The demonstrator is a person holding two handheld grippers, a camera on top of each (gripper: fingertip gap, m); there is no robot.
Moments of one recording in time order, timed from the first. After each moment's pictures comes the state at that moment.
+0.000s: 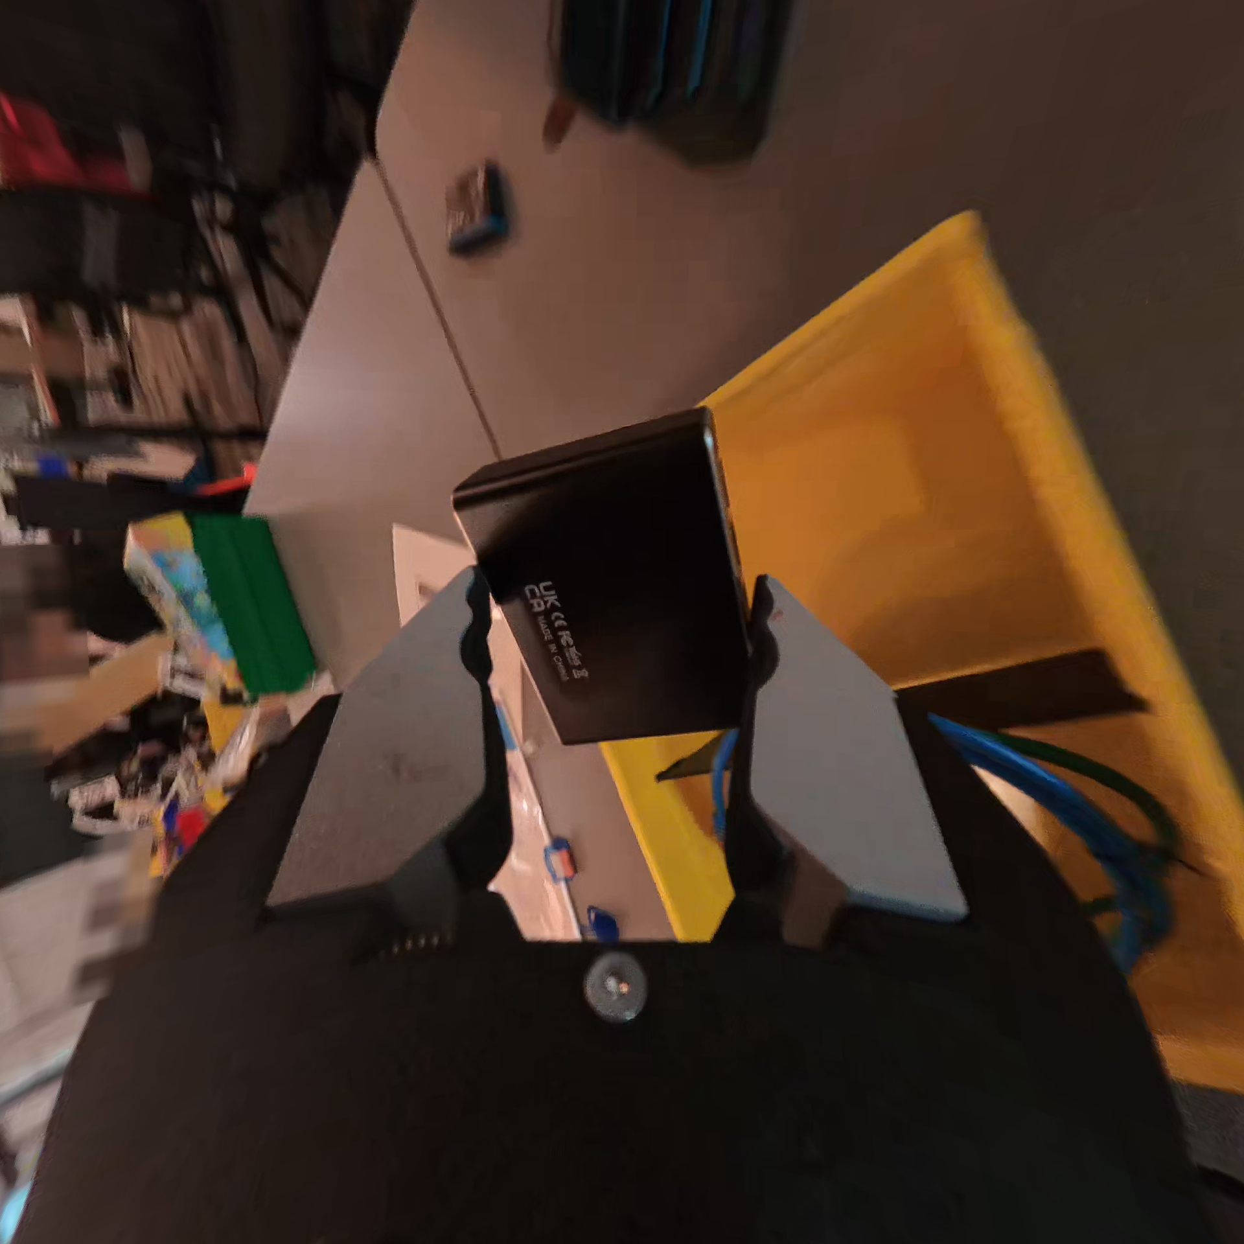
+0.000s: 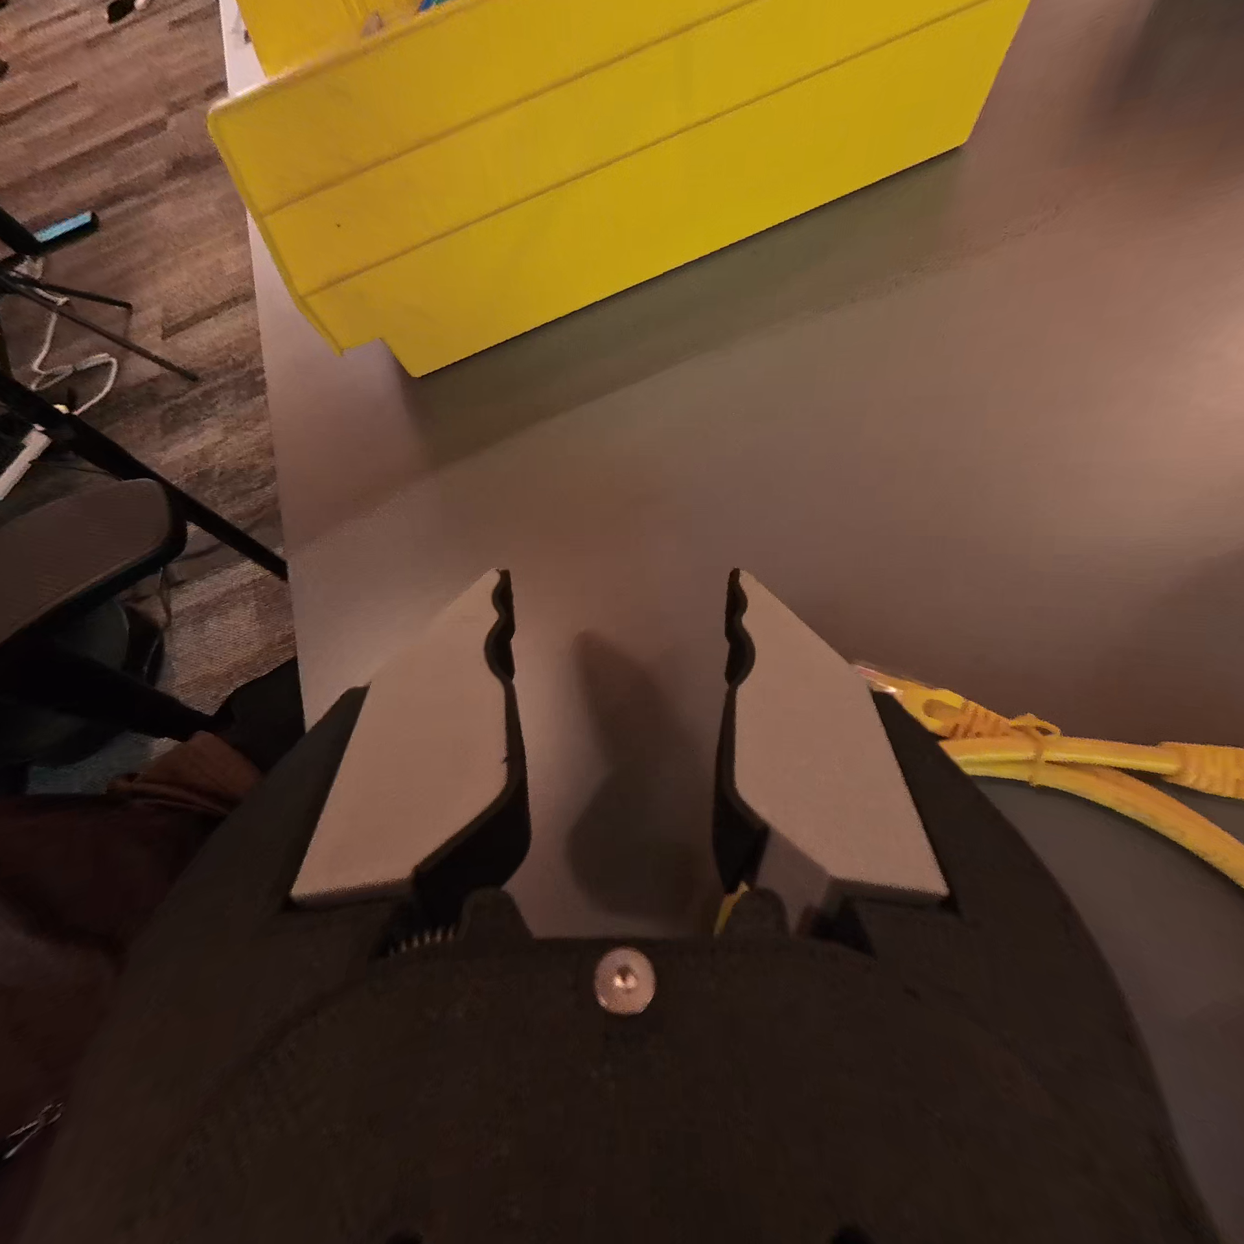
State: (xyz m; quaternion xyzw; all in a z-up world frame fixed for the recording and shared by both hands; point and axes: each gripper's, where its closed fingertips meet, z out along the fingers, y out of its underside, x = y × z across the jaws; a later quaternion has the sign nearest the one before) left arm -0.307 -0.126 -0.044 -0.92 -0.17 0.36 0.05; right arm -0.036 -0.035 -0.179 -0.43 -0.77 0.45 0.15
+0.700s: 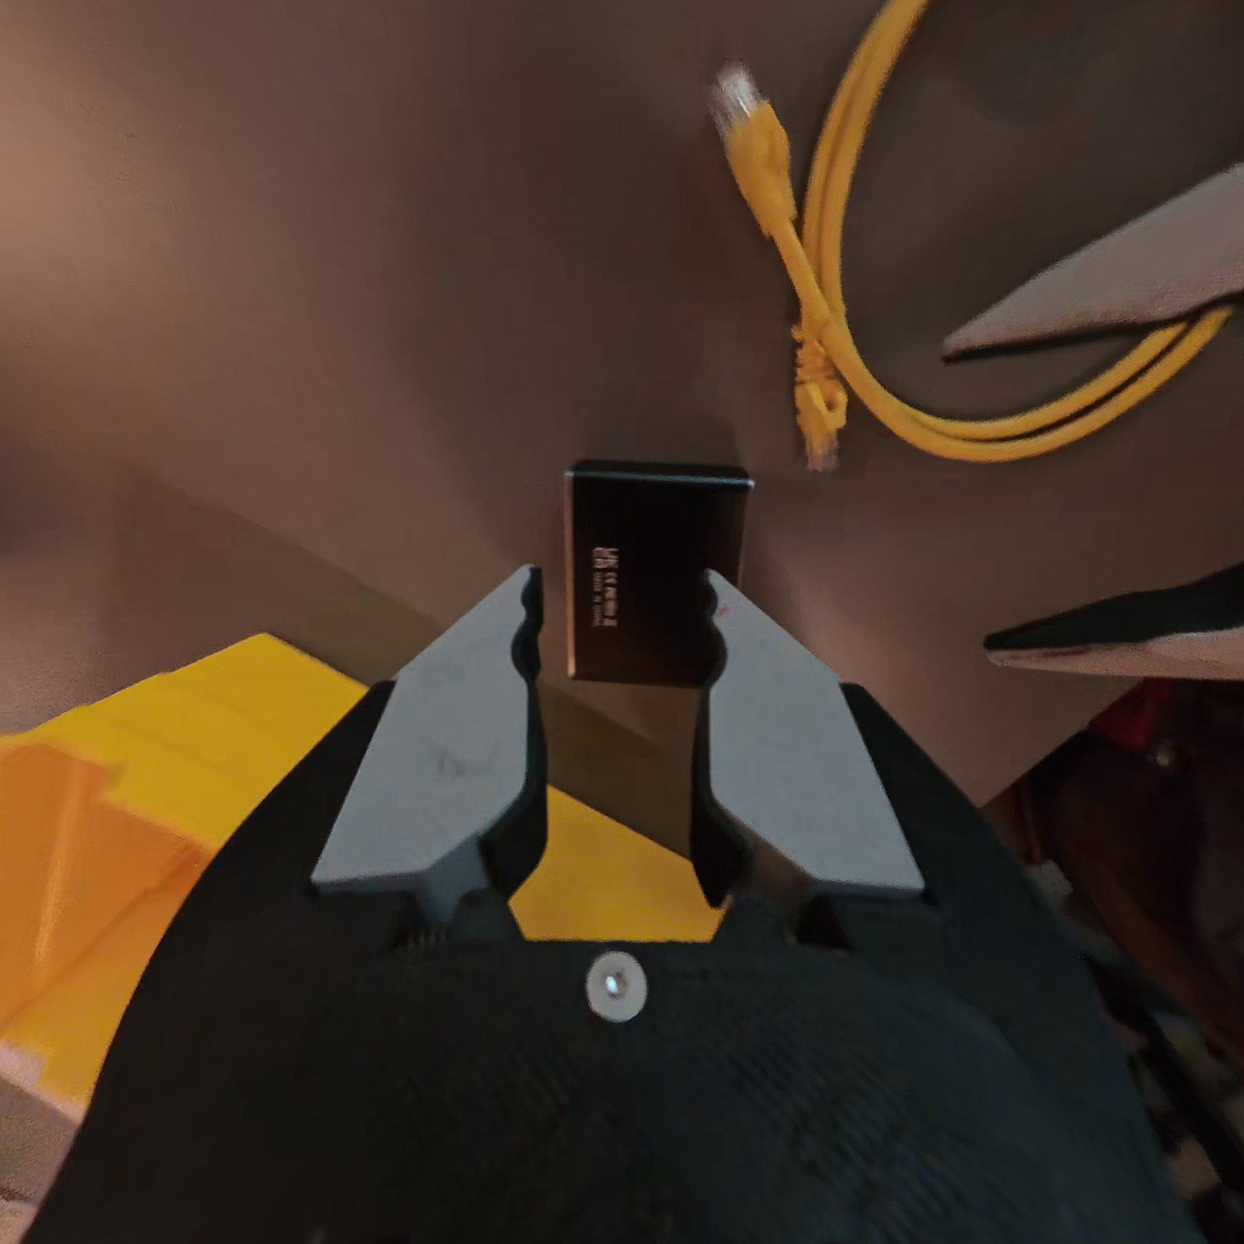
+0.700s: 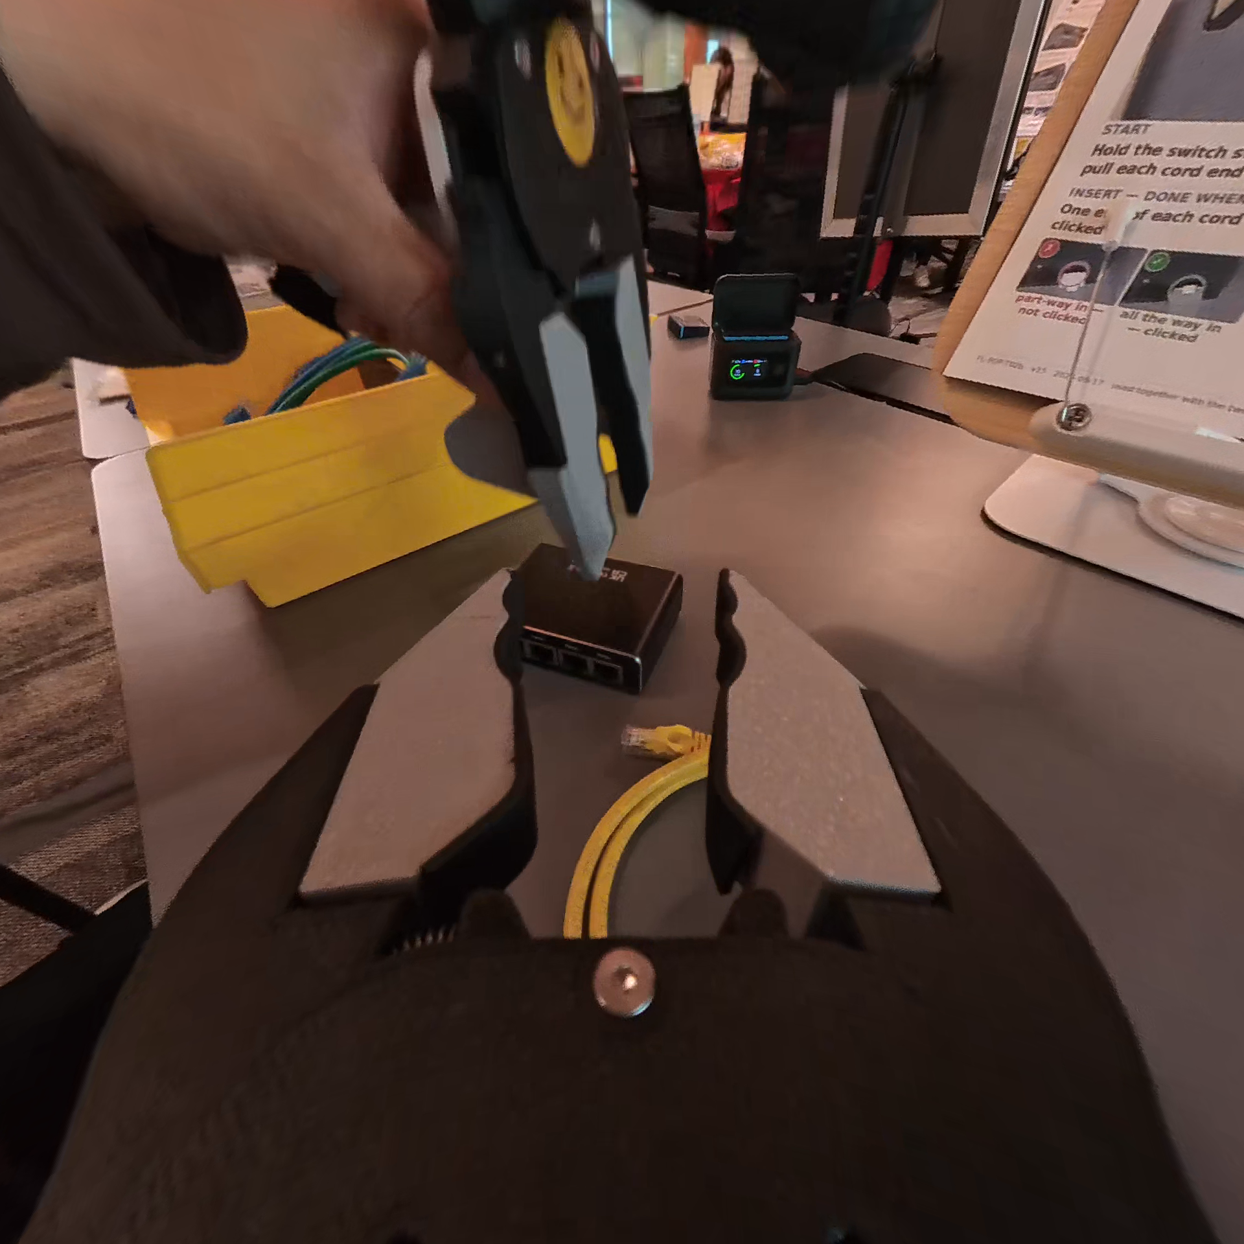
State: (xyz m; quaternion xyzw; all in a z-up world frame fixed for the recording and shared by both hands) left arm -0.118 0.017 -0.148 -1.00 0.02 0.04 0.08; right arm -0.046 0.036 -0.104 -0.46 -0.62 0.53 0.37
